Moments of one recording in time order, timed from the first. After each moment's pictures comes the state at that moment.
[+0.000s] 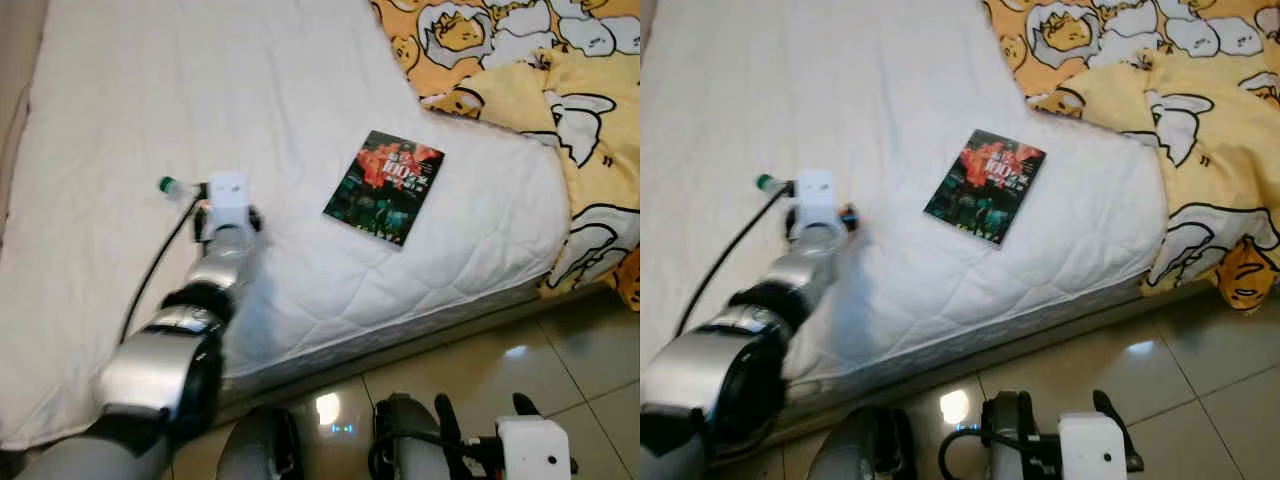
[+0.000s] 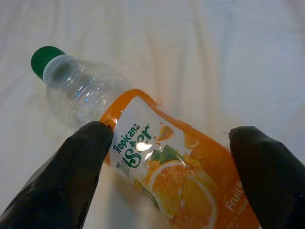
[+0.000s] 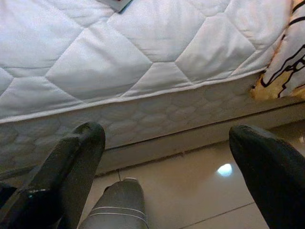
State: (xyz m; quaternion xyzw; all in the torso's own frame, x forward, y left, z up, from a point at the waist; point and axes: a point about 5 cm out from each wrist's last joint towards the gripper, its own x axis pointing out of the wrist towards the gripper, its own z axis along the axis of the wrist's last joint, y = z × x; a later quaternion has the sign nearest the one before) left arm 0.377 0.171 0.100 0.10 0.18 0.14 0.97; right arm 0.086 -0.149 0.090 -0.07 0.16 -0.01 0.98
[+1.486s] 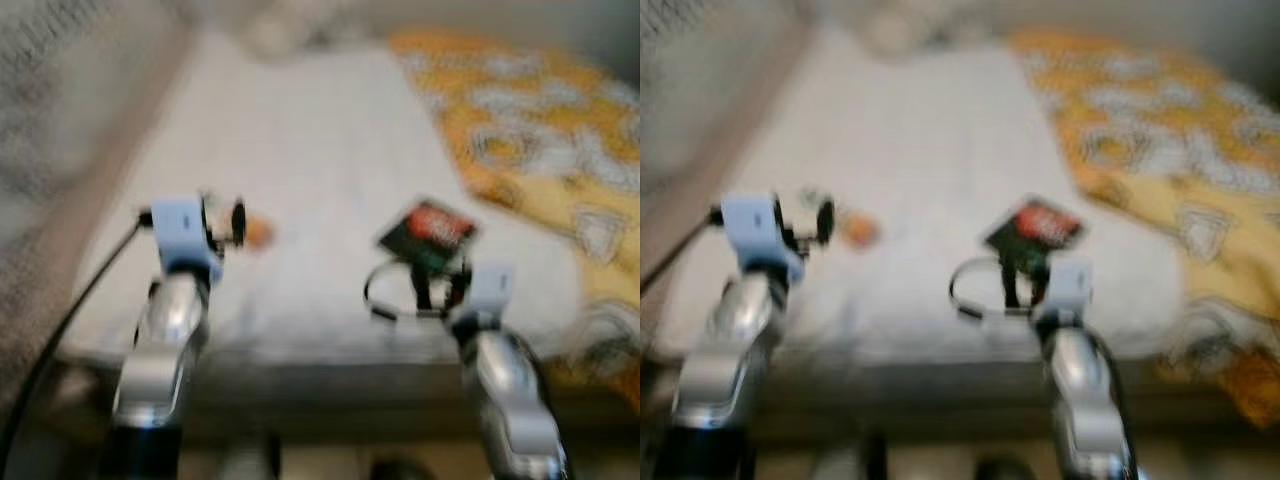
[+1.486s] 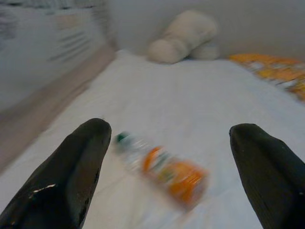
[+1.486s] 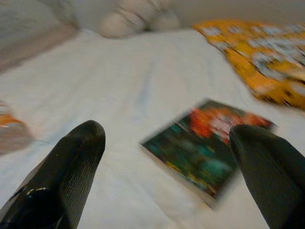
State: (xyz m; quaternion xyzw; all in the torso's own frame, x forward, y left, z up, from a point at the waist) left arm 0.294 0.170 0.142 0.01 -0.01 0.02 1.00; right arm 0.267 -0.154 0.092 0.05 0.03 0.04 1.00
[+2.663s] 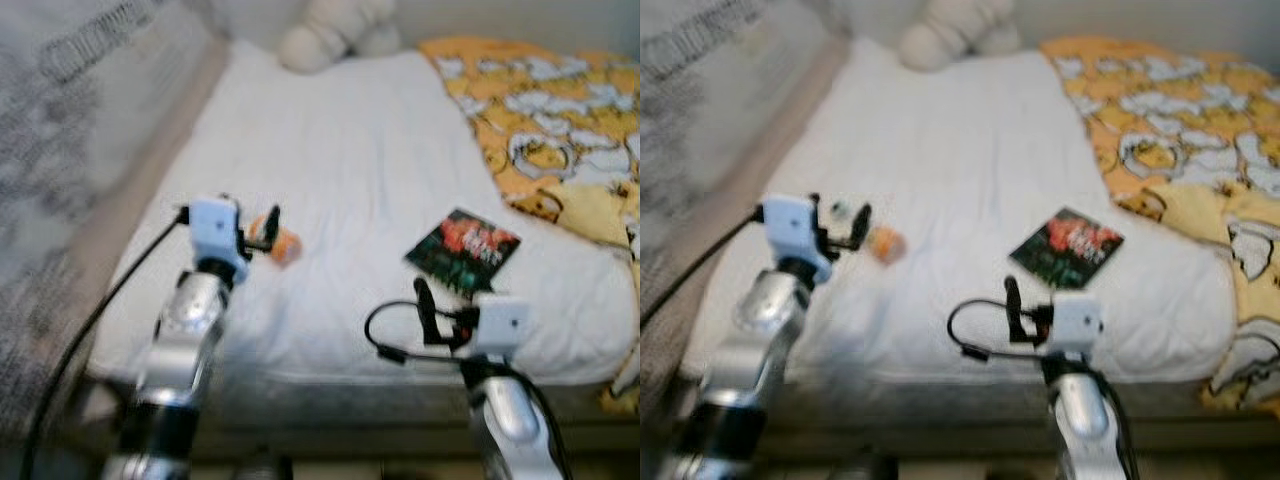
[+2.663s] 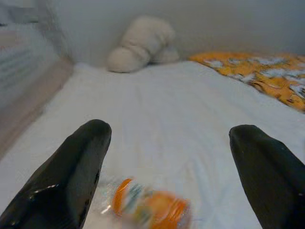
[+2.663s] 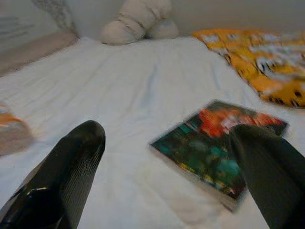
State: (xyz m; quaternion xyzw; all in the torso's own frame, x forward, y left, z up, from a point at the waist) left arm 0.316 0.132 0.137 0.01 -0.03 -0.11 0.99; right arm 0.218 -0.158 0.077 0.01 0.02 0.01 1.00
